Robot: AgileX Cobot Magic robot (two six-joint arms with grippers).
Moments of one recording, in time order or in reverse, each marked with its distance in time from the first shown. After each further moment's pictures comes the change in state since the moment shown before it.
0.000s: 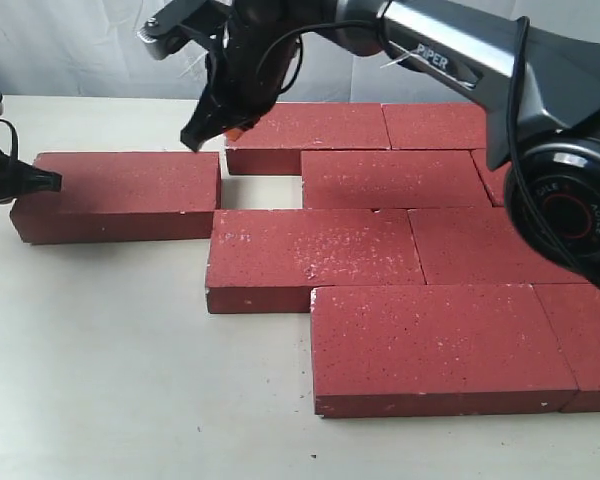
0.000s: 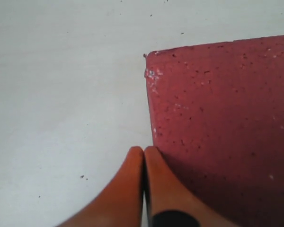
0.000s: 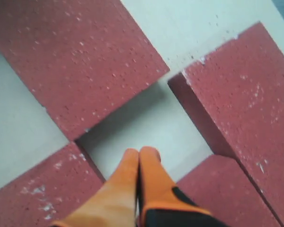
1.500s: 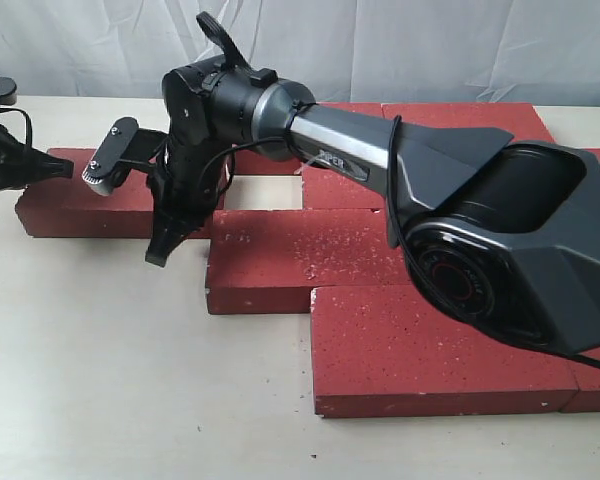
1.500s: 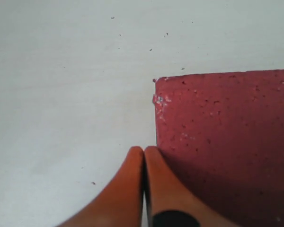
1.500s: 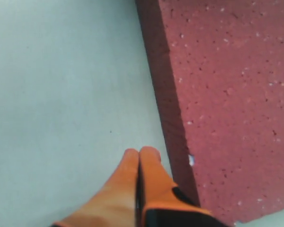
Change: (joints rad) left arm -0.020 0.076 -0.097 -0.016 -0.027 0.000; right arm 0.121 0.185 0.000 0.108 -0.076 -0.269
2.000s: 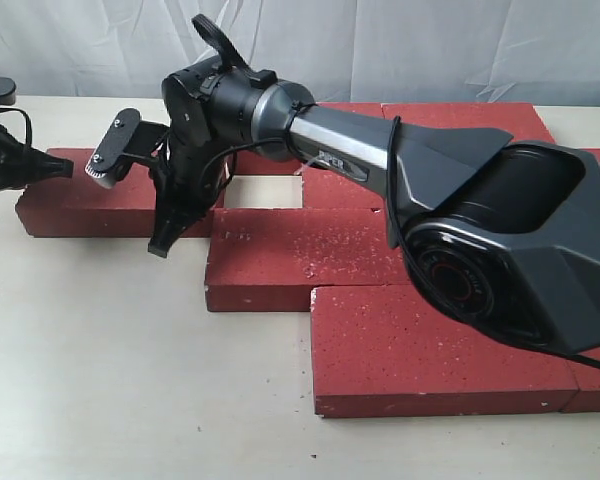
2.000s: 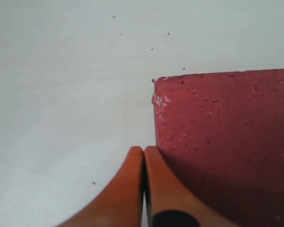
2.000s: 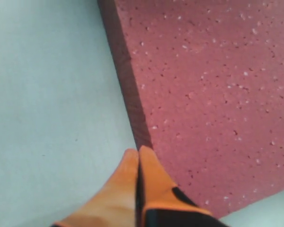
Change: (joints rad) left arm 0.000 0.002 -0.002 -0.008 0.002 0.000; right arm 0.000 0.000 0.000 -0.085 -0.060 0.048
